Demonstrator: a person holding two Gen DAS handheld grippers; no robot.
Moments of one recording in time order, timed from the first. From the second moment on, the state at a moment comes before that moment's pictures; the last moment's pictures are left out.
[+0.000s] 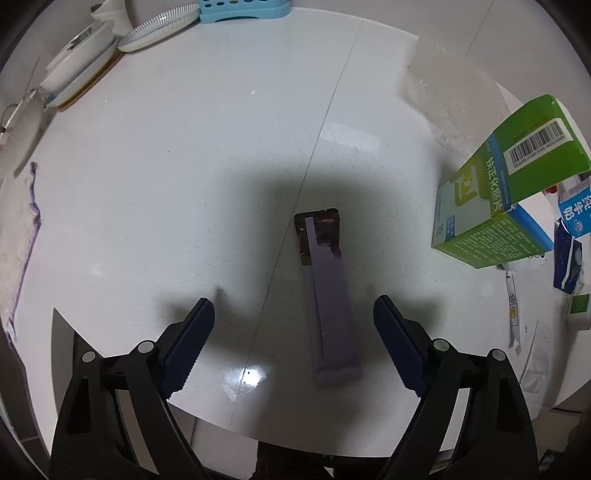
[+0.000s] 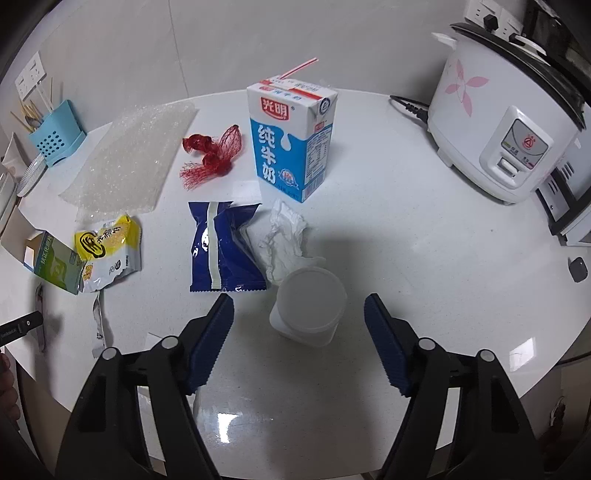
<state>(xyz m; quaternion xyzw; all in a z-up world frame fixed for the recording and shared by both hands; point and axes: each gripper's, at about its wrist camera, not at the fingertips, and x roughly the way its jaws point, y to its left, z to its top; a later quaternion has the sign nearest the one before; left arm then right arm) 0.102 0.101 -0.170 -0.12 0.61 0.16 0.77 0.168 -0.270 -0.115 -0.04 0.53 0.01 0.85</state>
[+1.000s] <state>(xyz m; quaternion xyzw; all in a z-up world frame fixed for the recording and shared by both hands) 0.089 0.067 -0.132 -0.13 0.59 0.13 0.79 0.156 -0.276 -0.103 -0.02 0.52 0.03 0.85</state>
